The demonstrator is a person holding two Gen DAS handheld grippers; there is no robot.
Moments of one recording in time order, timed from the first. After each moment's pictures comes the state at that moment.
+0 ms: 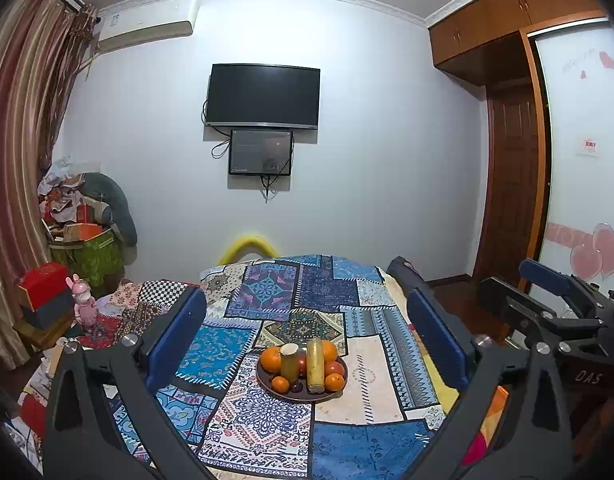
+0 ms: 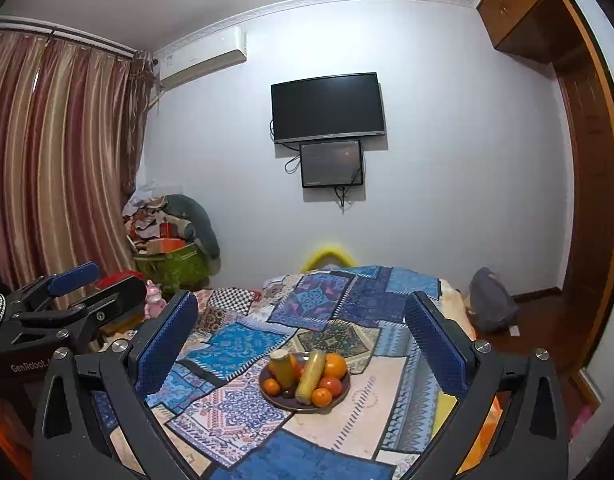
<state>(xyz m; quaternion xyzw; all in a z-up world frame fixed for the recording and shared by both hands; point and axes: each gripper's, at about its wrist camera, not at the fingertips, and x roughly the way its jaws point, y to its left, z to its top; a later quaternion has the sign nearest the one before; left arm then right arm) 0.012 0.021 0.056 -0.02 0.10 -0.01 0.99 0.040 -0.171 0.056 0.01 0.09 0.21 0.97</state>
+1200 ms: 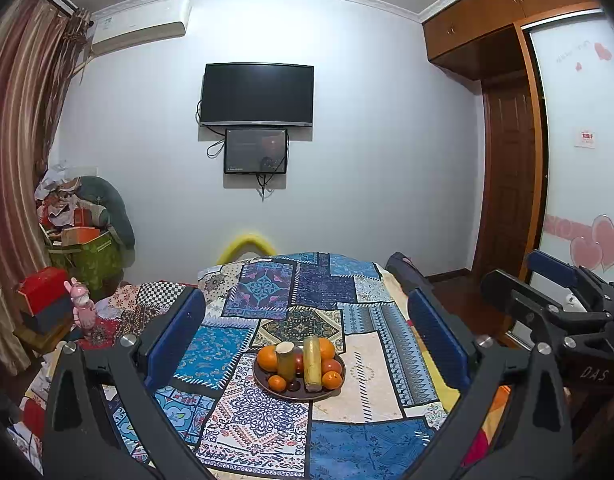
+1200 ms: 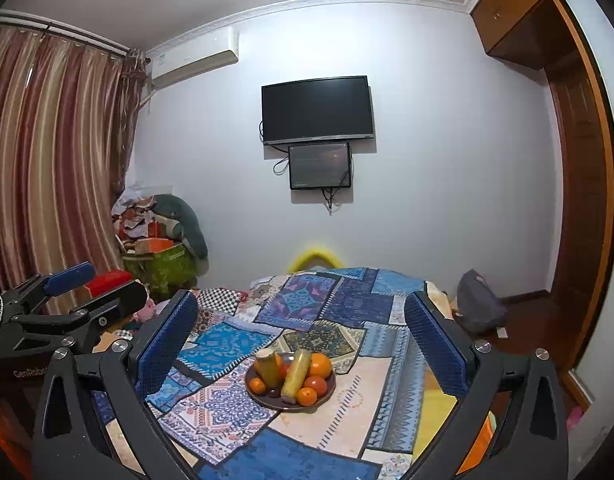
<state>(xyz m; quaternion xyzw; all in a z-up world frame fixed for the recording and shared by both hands) 0.013 0.014 0.051 -0.01 0.10 -0.01 0.99 0.031 -0.180 0.062 0.01 0.09 0.19 0.98</state>
